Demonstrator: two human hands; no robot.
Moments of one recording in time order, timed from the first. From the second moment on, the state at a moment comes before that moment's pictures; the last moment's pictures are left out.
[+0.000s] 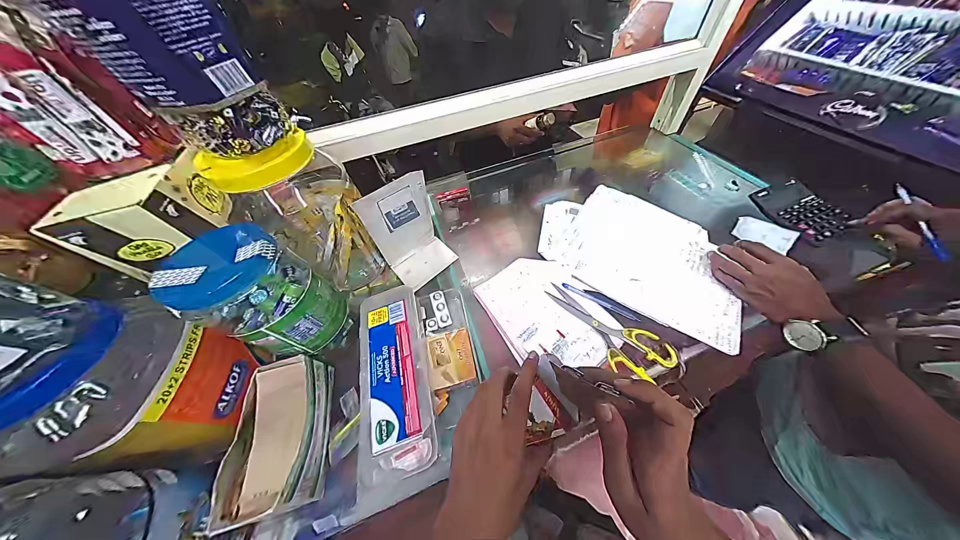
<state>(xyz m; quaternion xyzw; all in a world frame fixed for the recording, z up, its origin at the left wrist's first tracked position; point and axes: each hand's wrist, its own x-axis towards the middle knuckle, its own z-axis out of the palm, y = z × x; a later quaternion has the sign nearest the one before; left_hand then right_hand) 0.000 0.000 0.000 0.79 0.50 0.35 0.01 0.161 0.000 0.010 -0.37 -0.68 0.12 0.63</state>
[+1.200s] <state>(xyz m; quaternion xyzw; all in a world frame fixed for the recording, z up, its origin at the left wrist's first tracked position) 0.019 -0.025 -0.030 0.74 0.50 0.45 0.05 0.175 -0.033 0.008 -0.51 -0.70 -0.02 0.50</state>
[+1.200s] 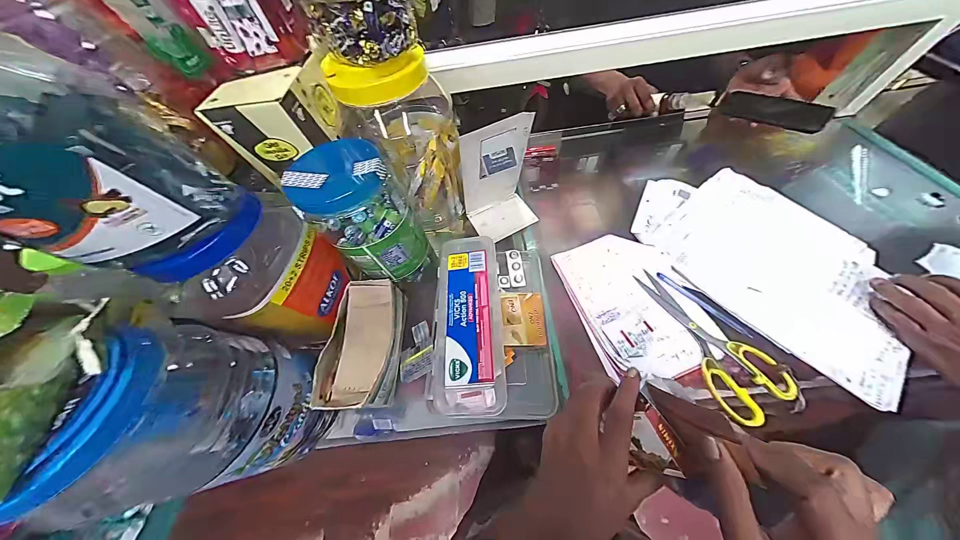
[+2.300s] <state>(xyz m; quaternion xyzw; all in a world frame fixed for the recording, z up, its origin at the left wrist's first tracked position) 0.025 -0.018 -0.047 0.75 0.46 0.47 0.02 0.205 -0.040 0.018 -0.52 -0.72 0.06 0.46</state>
